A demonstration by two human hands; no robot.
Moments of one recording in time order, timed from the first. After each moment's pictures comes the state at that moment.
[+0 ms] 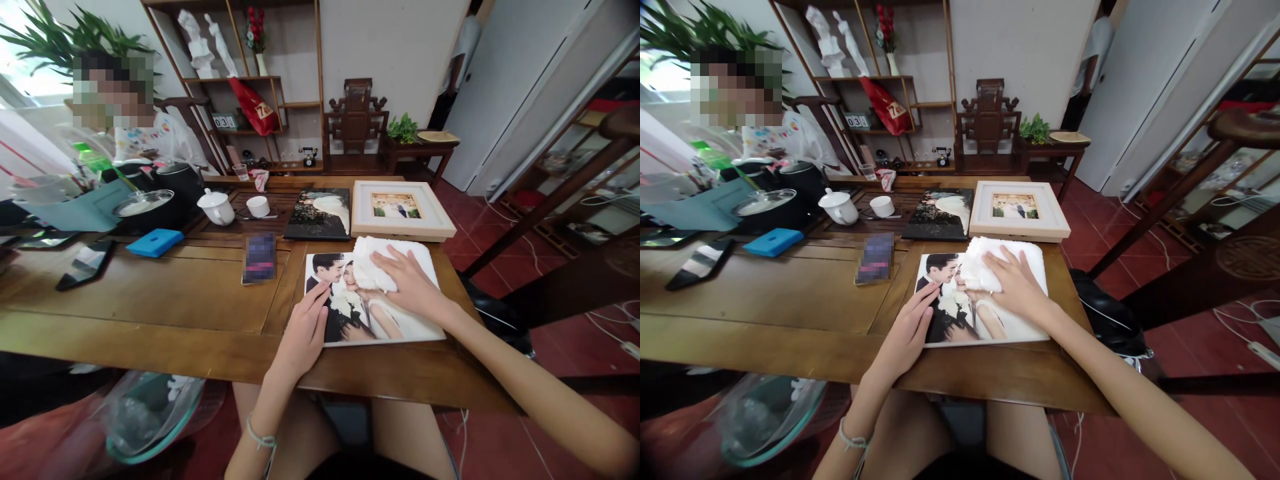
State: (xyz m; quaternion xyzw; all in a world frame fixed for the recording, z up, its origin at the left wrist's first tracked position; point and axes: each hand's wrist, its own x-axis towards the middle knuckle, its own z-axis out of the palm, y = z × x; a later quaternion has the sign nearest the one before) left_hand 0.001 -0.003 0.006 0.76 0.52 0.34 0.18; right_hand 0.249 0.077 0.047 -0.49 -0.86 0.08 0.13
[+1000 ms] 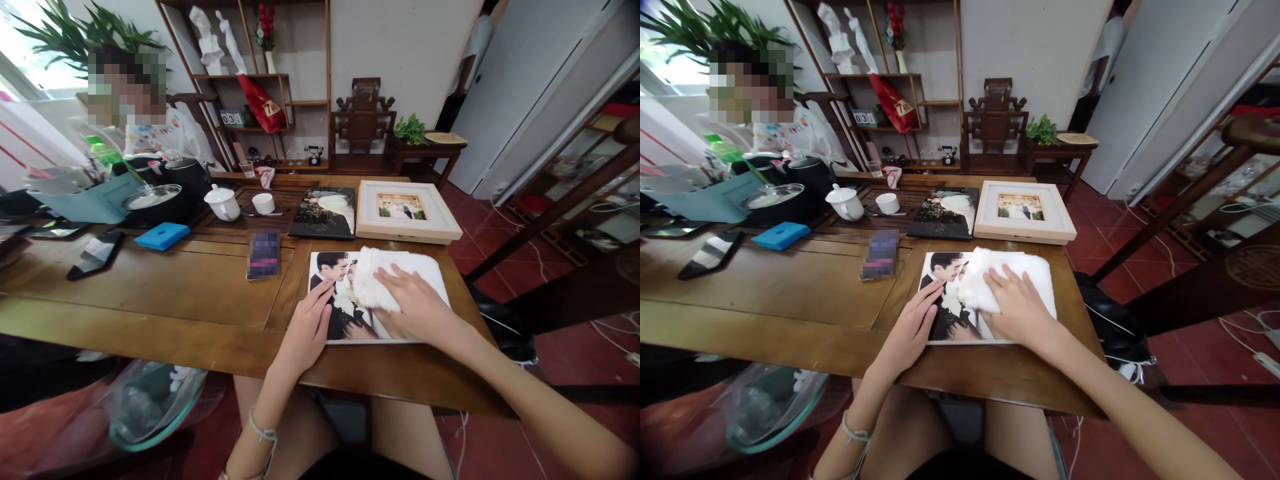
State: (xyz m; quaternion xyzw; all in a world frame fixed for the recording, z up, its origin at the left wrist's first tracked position) left_hand 0.002 -0.003 0.007 0.76 0.53 0.34 0.19; right_hand 0.238 0.037 0.060 -0.50 -0.86 0.08 0.04
